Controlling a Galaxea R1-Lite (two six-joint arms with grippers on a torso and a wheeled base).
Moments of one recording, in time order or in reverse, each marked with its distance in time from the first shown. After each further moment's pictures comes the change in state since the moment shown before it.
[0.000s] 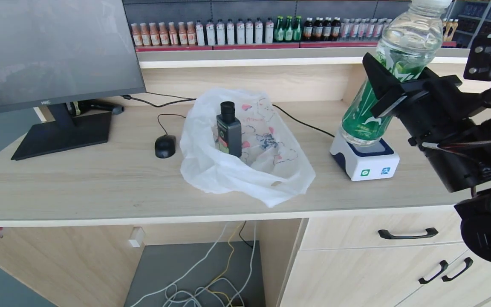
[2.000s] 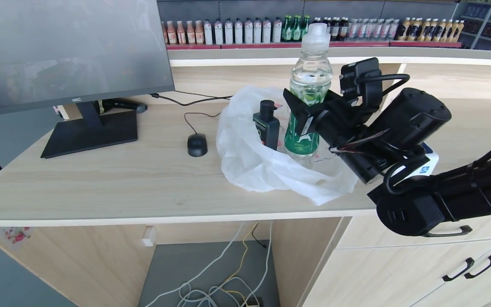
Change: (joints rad) left arm -0.001 0.000 0.000 0.000 0.000 0.004; right arm 0.116 0.248 -0.297 0.243 0.011 -0.034
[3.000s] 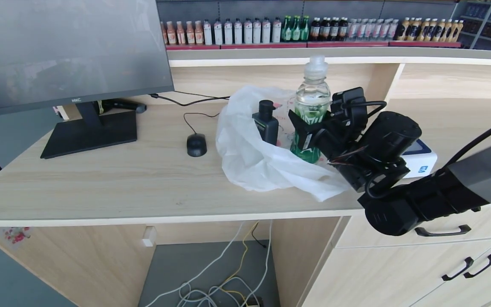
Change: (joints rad) left arm 0.001 0.000 0.000 0.000 0.000 0.000; right arm -0.072 0.121 0.001 -0.026 0.005 0.014
